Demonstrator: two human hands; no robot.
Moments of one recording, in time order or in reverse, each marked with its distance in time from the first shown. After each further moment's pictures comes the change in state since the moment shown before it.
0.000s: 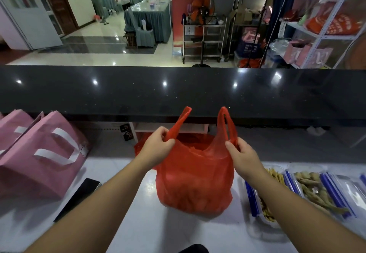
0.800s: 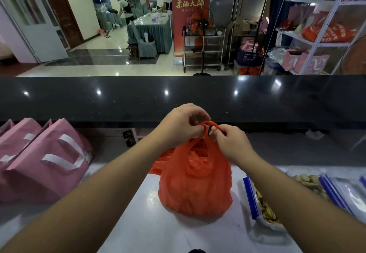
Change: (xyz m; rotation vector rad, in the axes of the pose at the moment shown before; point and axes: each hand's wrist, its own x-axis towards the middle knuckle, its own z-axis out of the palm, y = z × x) left_hand -0.028 0.114 -0.016 0.211 -0.106 0.603; right_hand -0.003 -0.069 0.007 -0.295 0.017 -0.233
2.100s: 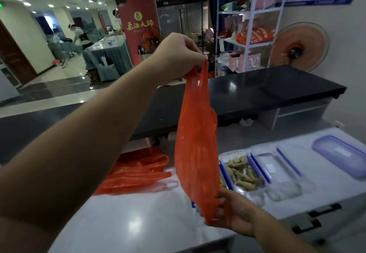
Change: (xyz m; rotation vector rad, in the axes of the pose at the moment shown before) left_hand 0.115 0.296 0.053 -0.079 0.037 0.033; right_hand -0.183 0.192 -0.119 1.202 -0.335 0.800
